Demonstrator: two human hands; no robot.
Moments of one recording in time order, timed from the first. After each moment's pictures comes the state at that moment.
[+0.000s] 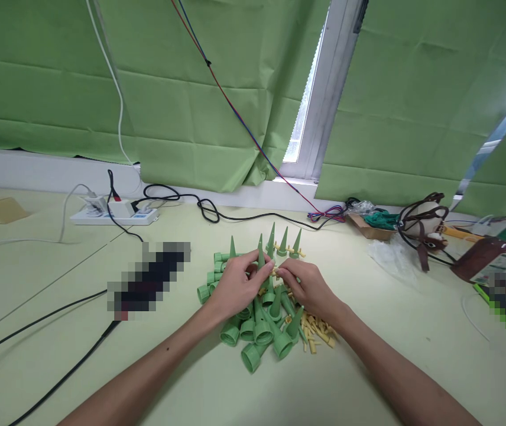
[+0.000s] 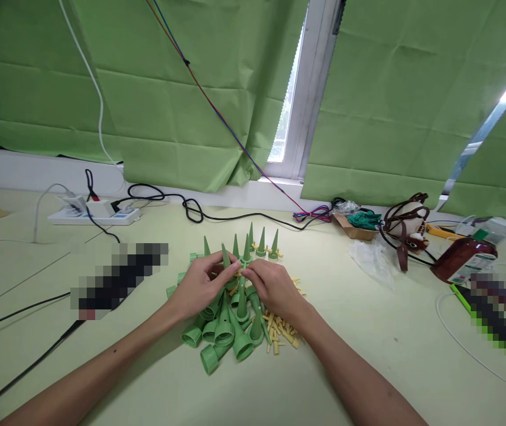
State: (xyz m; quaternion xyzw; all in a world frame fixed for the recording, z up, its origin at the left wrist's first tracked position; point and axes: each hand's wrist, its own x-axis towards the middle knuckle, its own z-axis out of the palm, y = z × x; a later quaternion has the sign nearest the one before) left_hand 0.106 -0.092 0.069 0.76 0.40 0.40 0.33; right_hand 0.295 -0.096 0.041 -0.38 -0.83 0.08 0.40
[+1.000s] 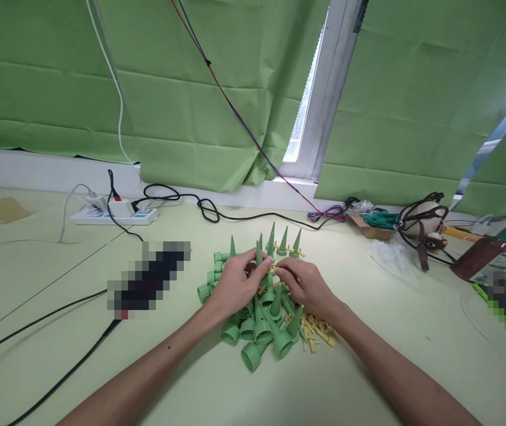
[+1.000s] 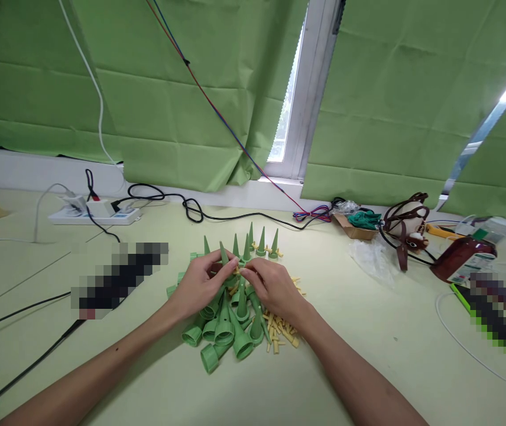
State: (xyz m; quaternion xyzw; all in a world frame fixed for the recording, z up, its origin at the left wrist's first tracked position) left_hand 0.106 -0.089 0.068 0.75 0.40 0.41 0.32; right_hand 0.294 -0.098 0.042 -0.40 -0.82 0.10 0.40
